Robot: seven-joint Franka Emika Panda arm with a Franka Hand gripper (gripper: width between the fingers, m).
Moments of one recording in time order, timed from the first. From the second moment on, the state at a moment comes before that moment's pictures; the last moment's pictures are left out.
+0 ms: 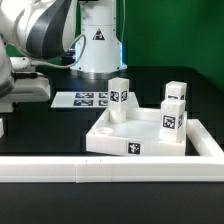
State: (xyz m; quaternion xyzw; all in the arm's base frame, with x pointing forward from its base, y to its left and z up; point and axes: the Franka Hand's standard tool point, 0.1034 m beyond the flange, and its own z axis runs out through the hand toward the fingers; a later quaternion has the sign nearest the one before) arm 0.364 -0.219 0.014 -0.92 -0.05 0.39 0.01
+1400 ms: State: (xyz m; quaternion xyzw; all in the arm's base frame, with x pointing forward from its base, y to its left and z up) arm 0.476 -0.147 0.099 -0.99 -0.01 0.16 0.04
